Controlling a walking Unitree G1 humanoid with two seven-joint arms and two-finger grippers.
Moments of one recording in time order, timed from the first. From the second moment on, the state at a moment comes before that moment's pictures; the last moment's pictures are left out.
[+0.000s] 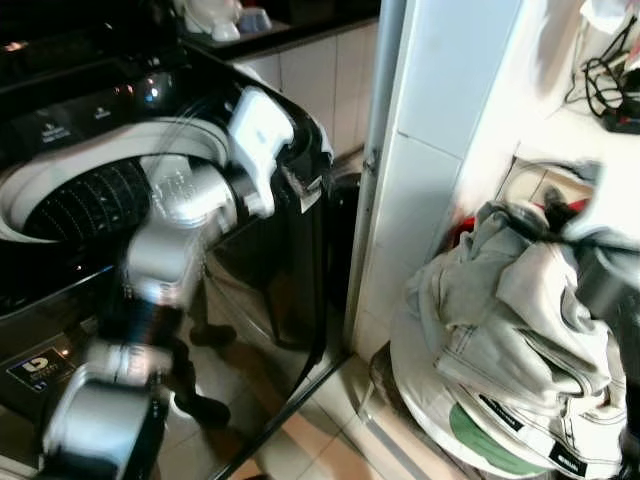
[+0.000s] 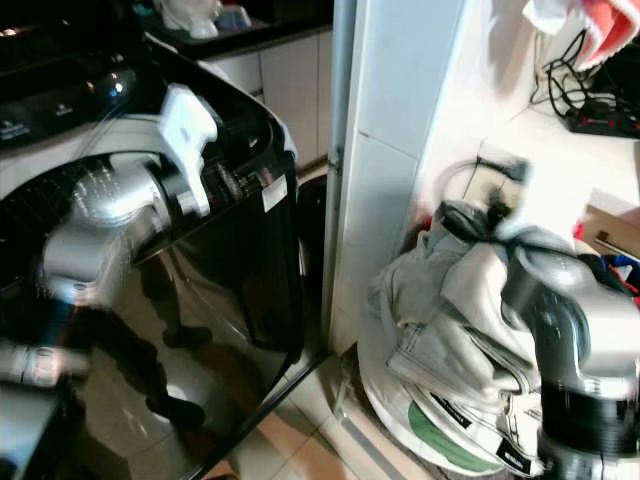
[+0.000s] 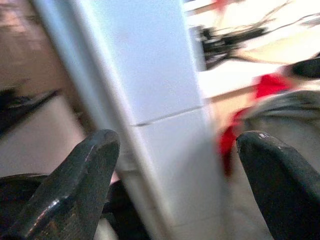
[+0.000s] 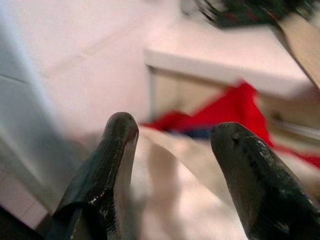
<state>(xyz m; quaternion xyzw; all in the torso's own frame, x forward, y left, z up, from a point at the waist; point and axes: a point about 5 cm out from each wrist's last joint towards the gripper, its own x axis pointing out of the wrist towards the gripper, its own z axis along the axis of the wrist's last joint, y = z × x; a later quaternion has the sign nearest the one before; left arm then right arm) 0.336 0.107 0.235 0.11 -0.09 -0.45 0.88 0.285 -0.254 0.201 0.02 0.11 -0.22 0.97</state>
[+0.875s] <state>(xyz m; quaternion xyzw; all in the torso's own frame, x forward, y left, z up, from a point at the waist) 0.279 0.088 0.231 0.03 -0.07 -0.55 0.83 0.264 -0.312 0.170 0.06 0.11 -0.31 0.94</state>
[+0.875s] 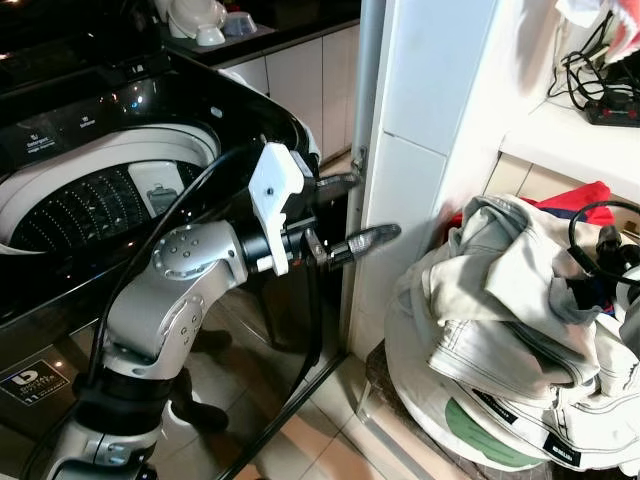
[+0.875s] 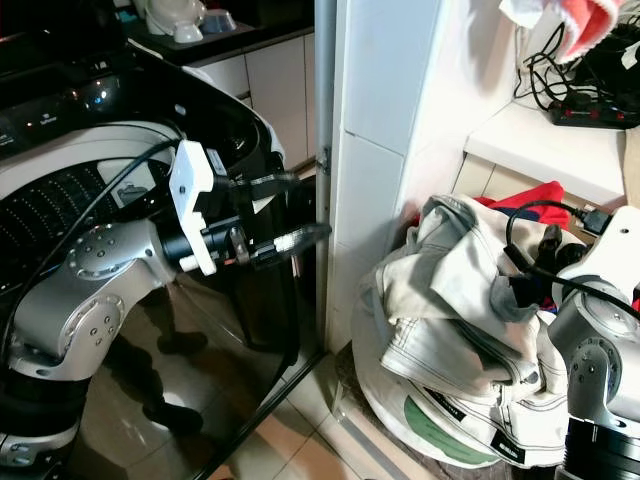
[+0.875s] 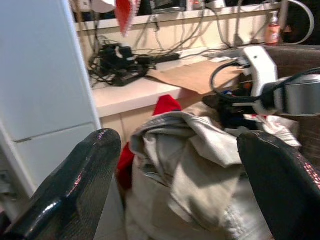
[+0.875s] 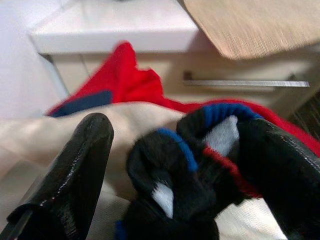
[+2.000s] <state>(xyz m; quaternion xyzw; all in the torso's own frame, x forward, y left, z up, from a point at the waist) 0.261 0.087 0.225 0.03 -0.03 -0.61 0.79 0.259 -0.313 0.157 0.12 0.12 -0.33 0.93</state>
